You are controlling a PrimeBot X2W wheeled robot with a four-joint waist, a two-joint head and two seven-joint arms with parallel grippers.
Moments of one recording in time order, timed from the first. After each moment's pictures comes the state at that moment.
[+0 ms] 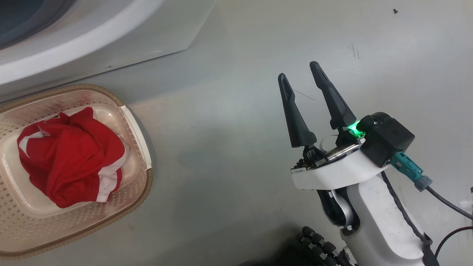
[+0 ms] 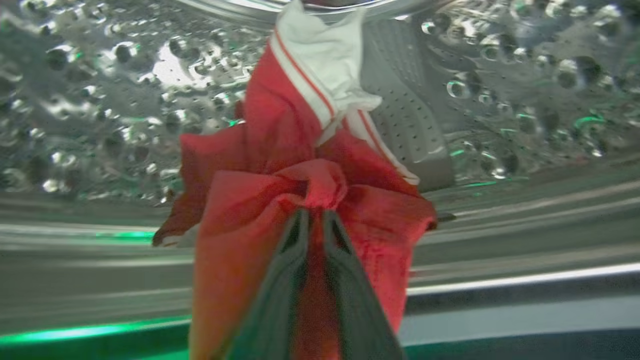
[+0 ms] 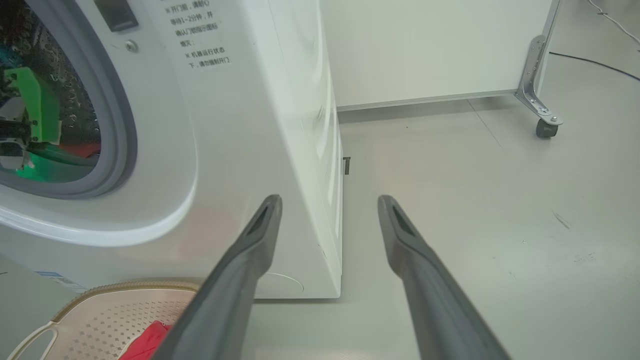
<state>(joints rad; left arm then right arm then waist) -1.11 0.50 -0.07 0.59 -0.33 -0.07 0.56 -0.35 -0.05 0.47 -0.03 0.43 -0.04 -0.26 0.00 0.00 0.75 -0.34</state>
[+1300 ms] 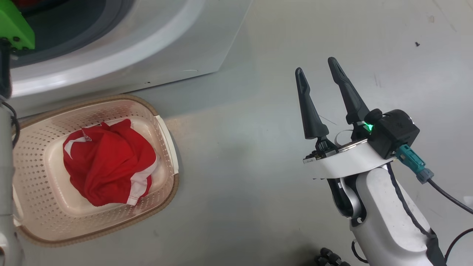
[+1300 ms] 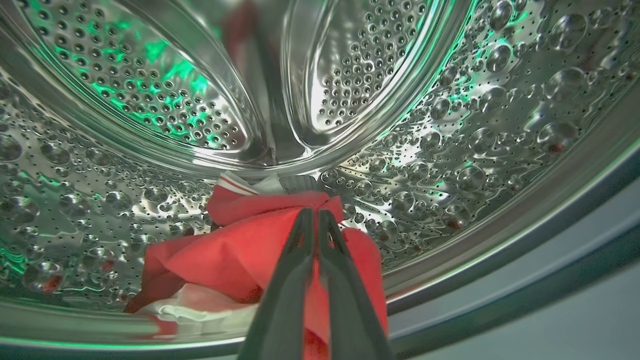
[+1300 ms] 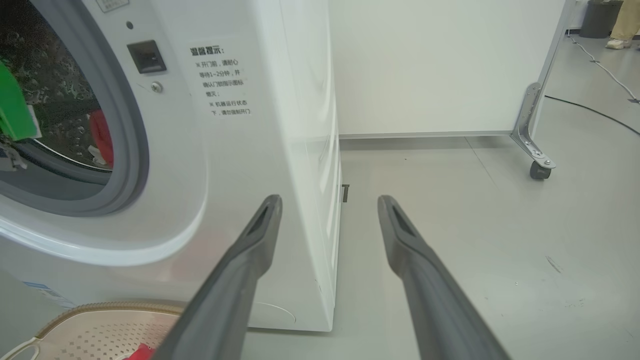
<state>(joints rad) -1.00 0.28 -0.11 0.54 -0.32 -0.03 0.11 -0.37 -0.05 0.40 0.04 0.35 -0.05 -0.26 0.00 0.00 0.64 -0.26</state>
